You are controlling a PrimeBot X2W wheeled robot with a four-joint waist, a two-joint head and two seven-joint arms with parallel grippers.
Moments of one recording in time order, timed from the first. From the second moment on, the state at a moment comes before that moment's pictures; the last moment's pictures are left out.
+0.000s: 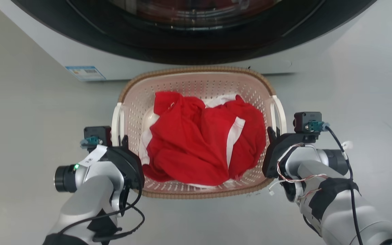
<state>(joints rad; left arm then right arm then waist) -0.85 0.06 -0.70 1.15 -0.87 0.11 -0.13 -0.99 -0.06 1.14 1.16 1.19 -0.11 -0.11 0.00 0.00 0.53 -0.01</state>
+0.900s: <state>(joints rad) -1.01 0.06 -0.70 1.18 -0.85 0.10 -0.19 -1.13 -0.06 1.14 1.21 1.16 -0.09 -0.18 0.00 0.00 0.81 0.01</state>
